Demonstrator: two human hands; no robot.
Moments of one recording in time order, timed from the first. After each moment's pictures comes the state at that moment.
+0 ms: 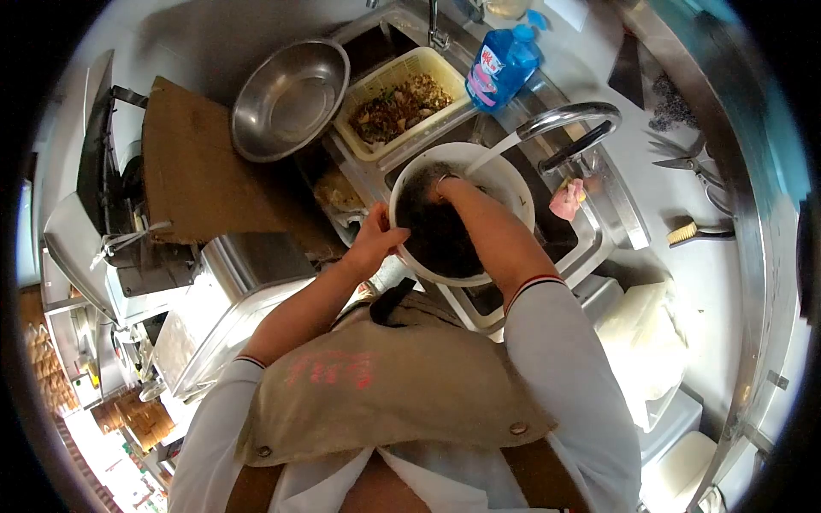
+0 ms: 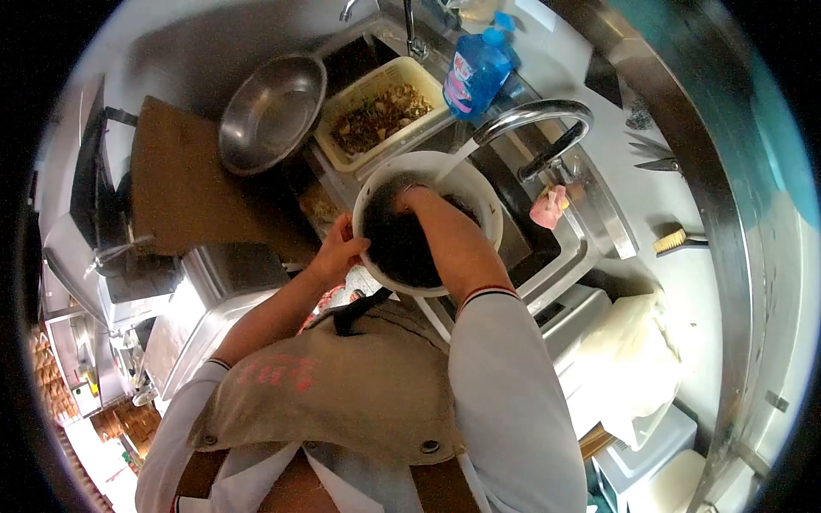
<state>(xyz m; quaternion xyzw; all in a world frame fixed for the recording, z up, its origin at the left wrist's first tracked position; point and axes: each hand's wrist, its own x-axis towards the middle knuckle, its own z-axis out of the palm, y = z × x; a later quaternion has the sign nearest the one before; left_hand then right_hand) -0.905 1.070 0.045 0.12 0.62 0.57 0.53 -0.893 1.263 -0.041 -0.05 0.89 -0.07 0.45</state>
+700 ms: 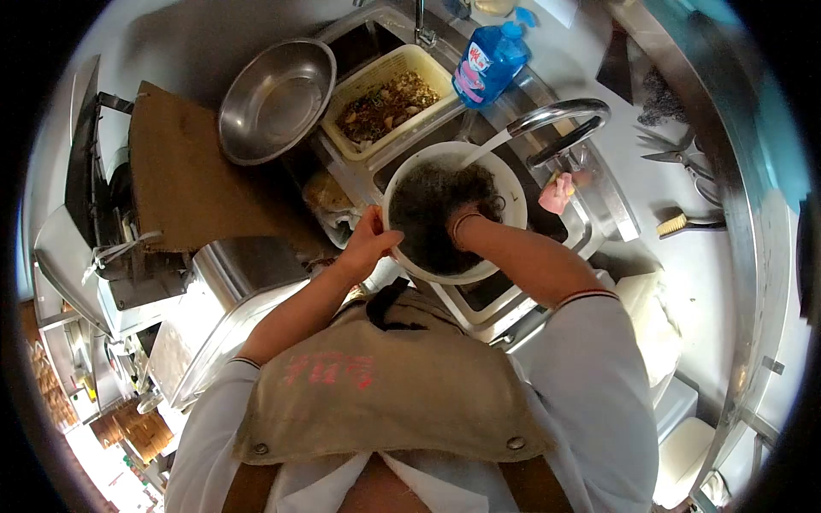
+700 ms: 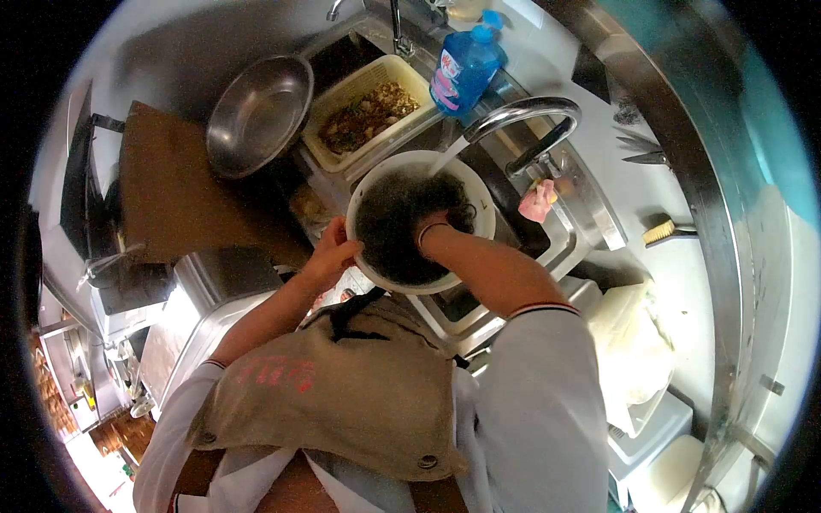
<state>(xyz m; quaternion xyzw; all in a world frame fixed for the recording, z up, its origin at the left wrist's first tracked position) -0.903 1.069 0.044 0.11 0.60 0.58 0.55 -0.808 1.237 -0.007 0.01 0.82 0.04 0.57</state>
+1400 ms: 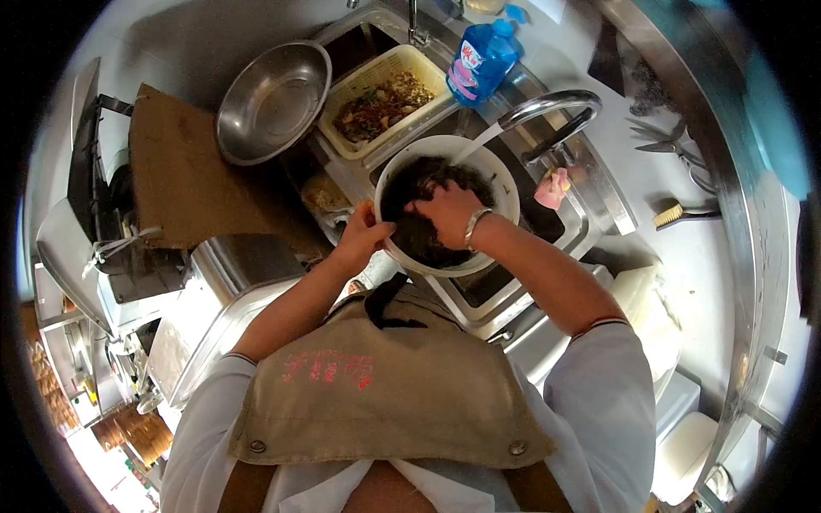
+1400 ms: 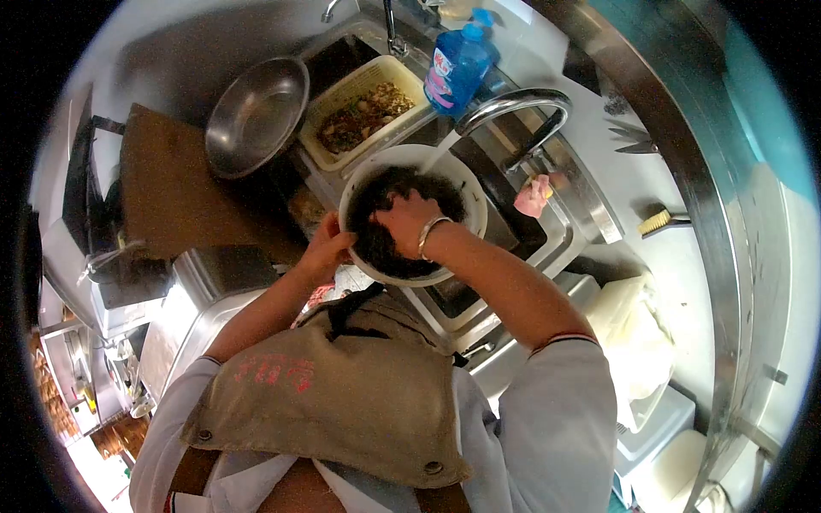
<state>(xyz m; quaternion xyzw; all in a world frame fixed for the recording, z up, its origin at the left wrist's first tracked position) -0.903 1.069 0.053 0.11 0.59 0.59 0.54 -0.797 1.231 0.115 0.08 0.92 -0.17 0.35</state>
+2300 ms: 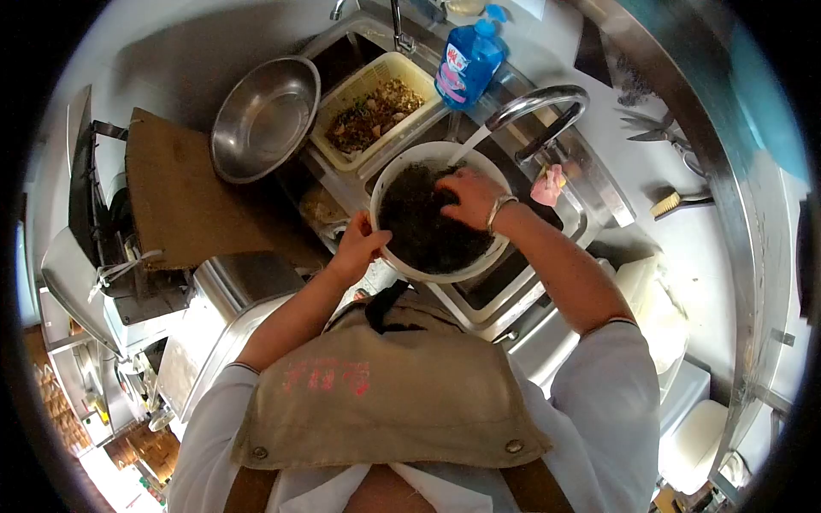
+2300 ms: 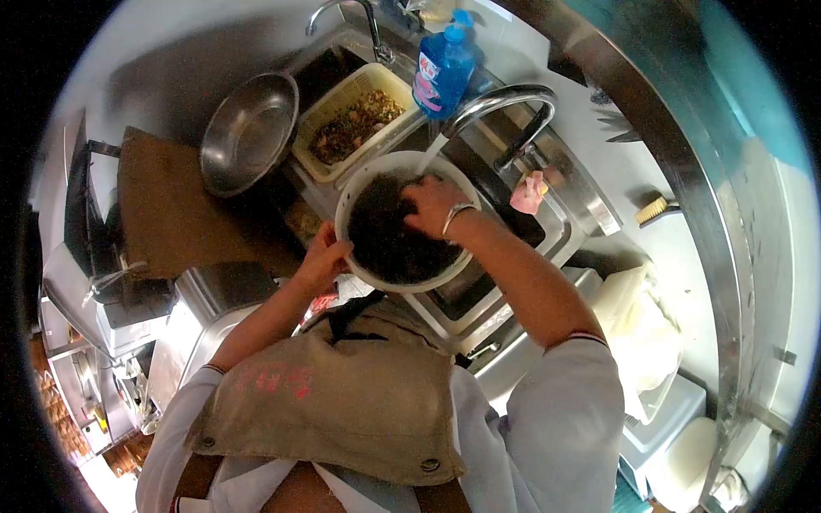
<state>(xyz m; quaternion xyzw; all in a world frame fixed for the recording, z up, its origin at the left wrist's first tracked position) -0.910 1.065 0.037 0.11 0.60 0.57 0.55 -0.775 1.278 0.094 0.20 0.92 -0.25 0.24</state>
